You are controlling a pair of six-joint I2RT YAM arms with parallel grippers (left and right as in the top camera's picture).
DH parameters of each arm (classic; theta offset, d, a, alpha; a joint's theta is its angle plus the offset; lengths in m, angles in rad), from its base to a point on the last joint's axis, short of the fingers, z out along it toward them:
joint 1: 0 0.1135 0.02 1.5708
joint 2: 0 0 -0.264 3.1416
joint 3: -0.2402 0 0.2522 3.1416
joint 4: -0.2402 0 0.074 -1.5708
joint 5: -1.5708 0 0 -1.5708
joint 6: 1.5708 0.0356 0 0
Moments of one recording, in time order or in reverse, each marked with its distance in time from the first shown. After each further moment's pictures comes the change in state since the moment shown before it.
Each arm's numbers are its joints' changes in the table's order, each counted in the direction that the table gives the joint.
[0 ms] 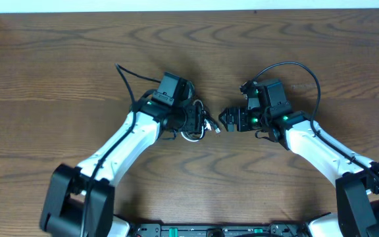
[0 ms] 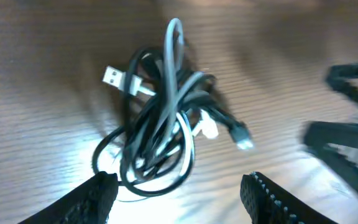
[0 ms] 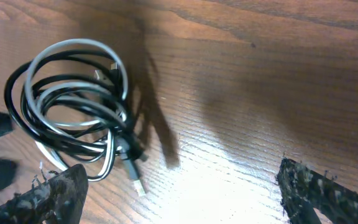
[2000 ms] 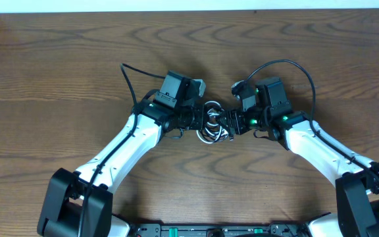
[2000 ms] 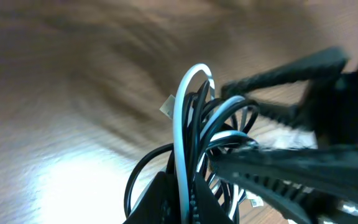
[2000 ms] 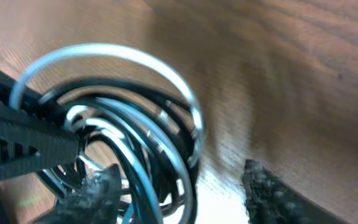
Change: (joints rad) left arm -0.028 0.029 0.000 0.113 -0.166 0.023; right arm 0.002 0.000 0.000 0.043 0.185 -0.175
